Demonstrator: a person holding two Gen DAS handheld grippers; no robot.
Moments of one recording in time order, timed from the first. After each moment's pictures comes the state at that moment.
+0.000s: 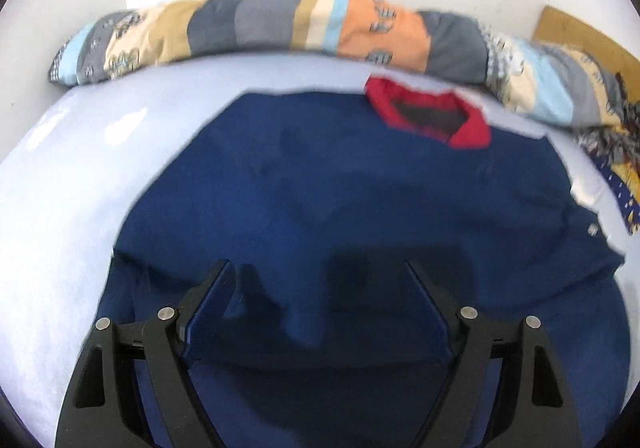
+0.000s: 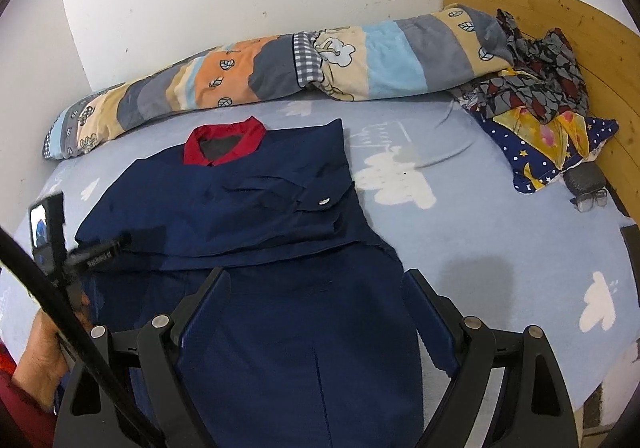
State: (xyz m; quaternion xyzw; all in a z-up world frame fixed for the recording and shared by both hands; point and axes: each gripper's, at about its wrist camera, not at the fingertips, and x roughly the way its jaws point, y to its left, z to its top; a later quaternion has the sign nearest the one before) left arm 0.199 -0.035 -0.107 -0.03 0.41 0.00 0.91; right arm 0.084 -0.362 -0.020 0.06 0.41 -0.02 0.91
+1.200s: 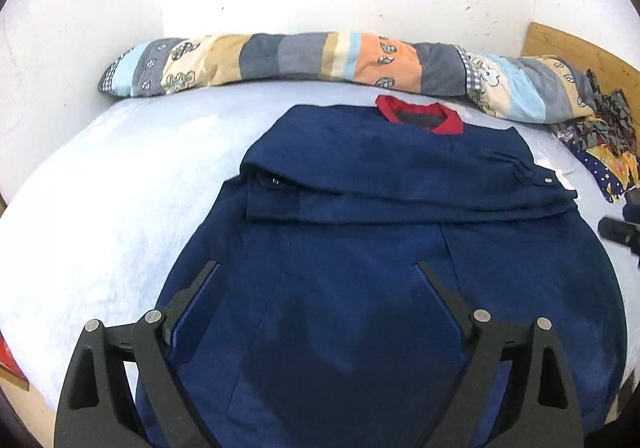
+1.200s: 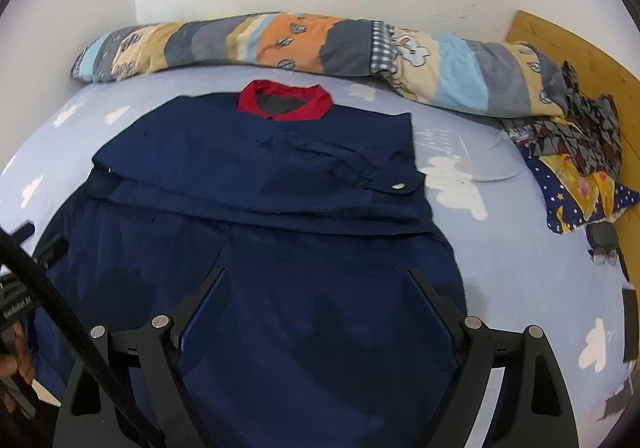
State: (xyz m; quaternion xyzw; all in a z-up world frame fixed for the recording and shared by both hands) left arm 0.034 0.000 -0.077 -0.01 0.35 0.03 0.94; right arm 0.078 -0.275 -0.048 -0.06 0.43 0.04 0.90
